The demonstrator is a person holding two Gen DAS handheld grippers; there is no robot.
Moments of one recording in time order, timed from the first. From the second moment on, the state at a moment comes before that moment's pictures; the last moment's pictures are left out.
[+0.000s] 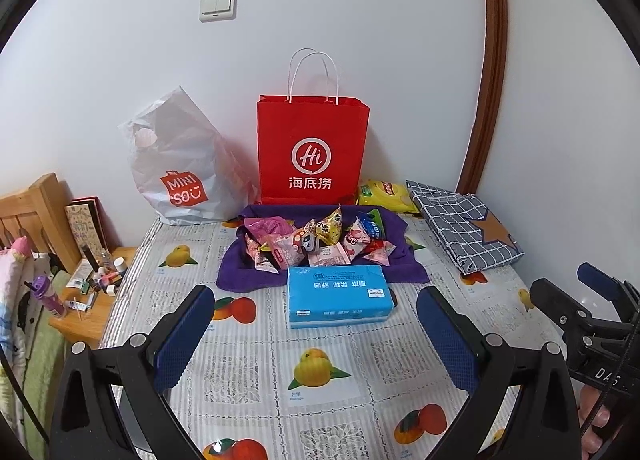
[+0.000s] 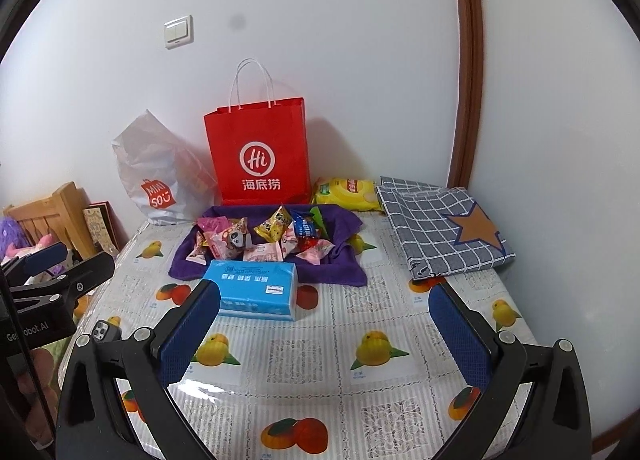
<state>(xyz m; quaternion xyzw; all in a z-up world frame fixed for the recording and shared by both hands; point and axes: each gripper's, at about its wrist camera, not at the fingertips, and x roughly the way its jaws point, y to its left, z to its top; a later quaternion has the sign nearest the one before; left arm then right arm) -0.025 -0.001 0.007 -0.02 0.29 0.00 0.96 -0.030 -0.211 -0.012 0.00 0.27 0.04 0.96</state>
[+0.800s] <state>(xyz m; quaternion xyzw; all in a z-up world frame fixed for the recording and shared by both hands) -0.029 0.002 0.006 -0.02 0.29 0.00 0.96 -0.029 -0.206 -0.012 0.00 0.27 0.04 0.96</state>
